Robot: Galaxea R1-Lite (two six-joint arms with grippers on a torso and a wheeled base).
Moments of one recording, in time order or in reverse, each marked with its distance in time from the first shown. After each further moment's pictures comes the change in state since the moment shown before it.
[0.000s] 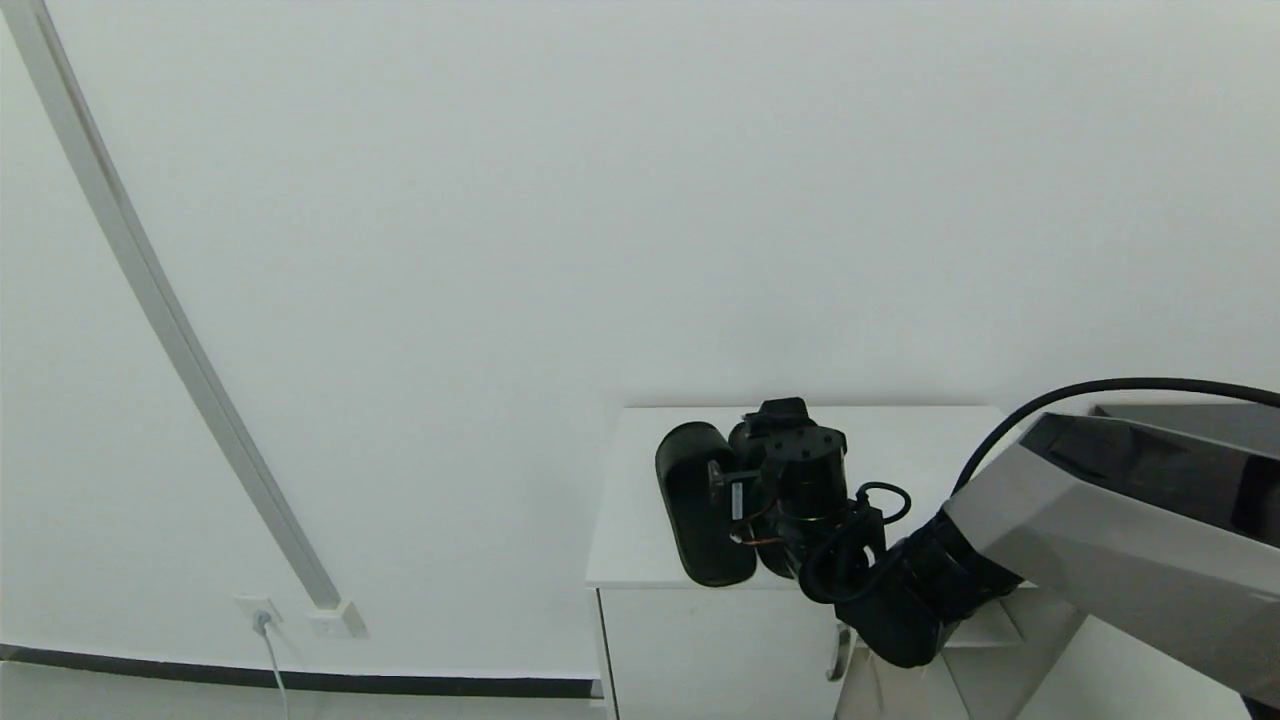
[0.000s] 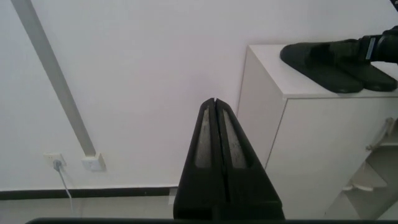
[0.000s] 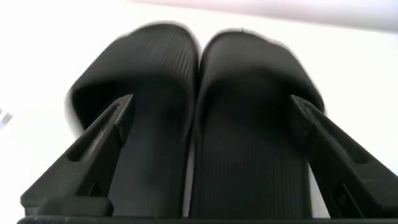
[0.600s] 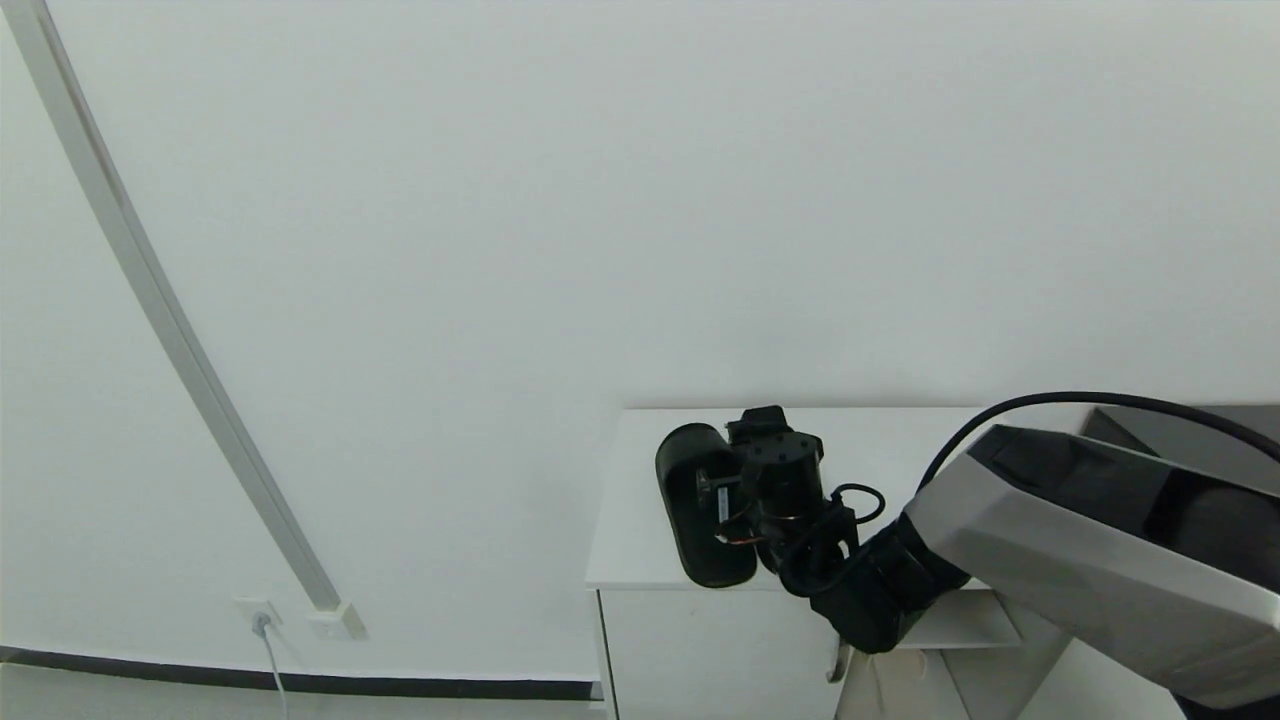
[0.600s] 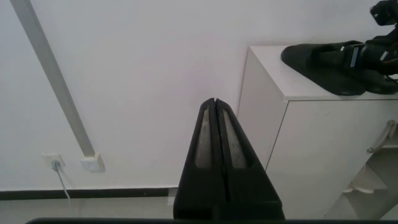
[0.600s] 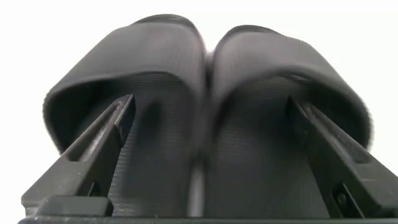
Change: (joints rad) left arm 0.000 0.000 0.000 -0.001 0.002 -0.004; right arm -0.024 0.099 -0.125 0.045 0.039 -0.014
